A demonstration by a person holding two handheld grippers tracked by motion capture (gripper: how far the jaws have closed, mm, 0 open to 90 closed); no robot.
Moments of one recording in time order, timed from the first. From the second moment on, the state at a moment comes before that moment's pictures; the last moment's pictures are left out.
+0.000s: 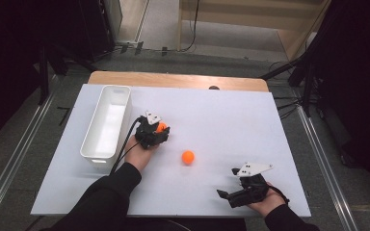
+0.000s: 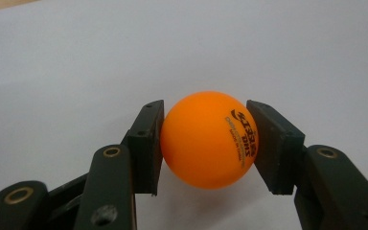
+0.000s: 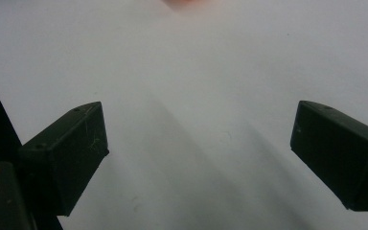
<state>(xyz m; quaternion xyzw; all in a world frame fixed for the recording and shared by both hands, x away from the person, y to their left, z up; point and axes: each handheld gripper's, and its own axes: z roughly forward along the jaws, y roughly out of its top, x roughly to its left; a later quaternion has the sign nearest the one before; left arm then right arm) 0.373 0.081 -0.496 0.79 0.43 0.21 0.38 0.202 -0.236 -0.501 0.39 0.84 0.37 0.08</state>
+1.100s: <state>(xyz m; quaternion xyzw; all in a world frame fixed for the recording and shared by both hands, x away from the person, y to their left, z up) 0.361 0.086 -0.464 0.81 0.42 0.14 0.39 0.203 -0.236 -0.502 0.38 0.85 0.36 0.09</state>
